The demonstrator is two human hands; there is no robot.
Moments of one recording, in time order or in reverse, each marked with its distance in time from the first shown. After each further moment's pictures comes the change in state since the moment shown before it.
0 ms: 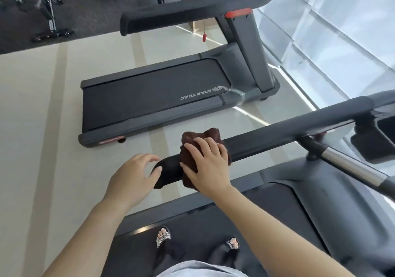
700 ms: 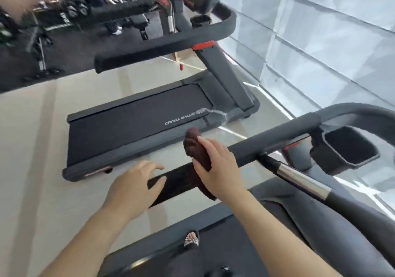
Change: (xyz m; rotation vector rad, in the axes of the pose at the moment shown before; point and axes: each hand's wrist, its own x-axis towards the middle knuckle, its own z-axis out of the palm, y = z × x) left_hand 0.025 0.123 0.010 0.119 0.025 0.222; right_hand 0.012 0.101 -0.100 0.266 0.098 0.178
